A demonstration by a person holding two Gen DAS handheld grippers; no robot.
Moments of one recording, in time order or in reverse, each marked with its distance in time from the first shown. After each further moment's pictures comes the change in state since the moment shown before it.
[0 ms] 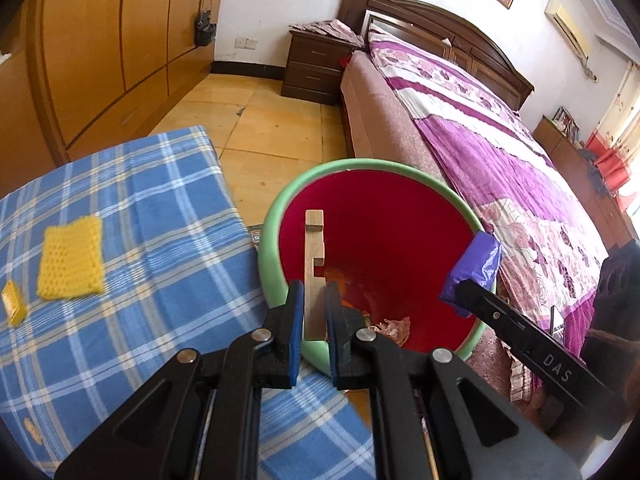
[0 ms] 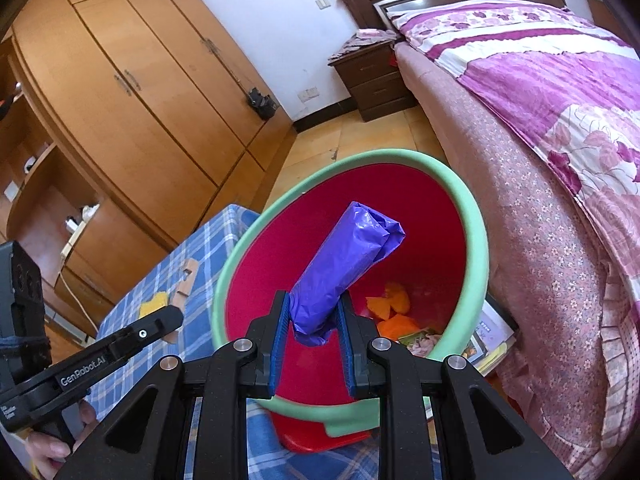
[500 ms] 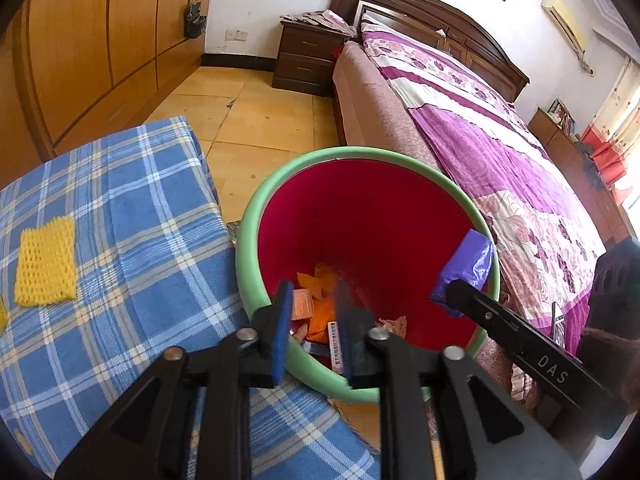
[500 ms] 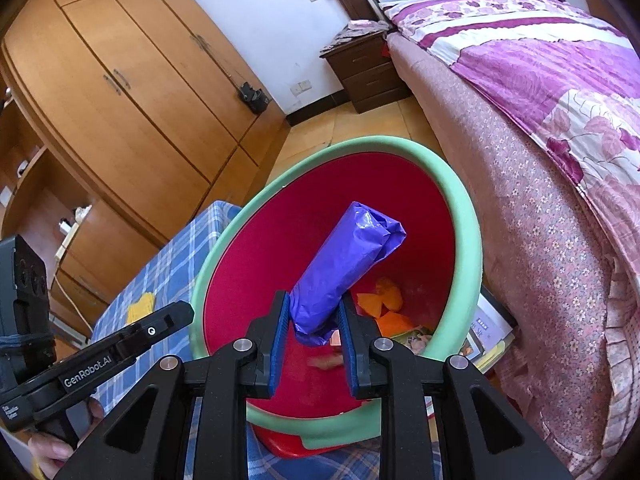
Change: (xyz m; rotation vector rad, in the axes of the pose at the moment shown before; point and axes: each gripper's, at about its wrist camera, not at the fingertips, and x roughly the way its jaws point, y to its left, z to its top) left arm 0.018 -0.003 0.000 0.007 0.023 -0.023; right arm 0.014 -0.015 0.000 0.025 0.025 -0.007
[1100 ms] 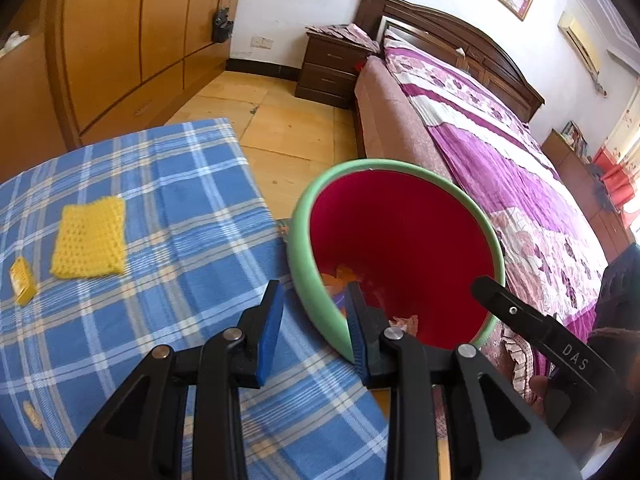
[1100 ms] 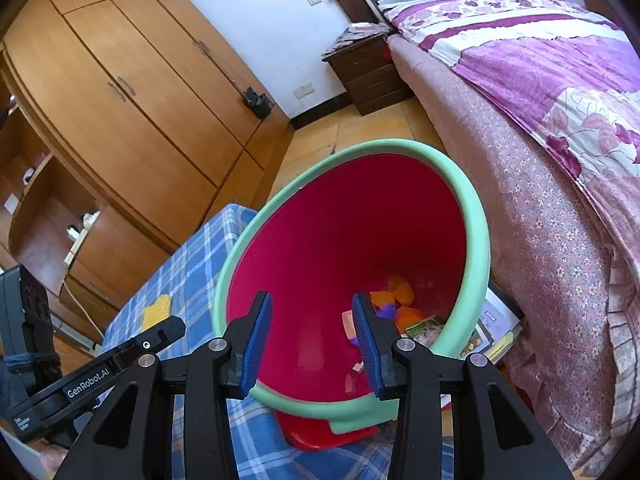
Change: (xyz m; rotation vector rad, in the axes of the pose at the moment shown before) left arm -0.036 0.026 -0.015 -0.067 -0.047 0.047; right arm -0.016 0.013 -0.004 0.019 -0.015 0.022
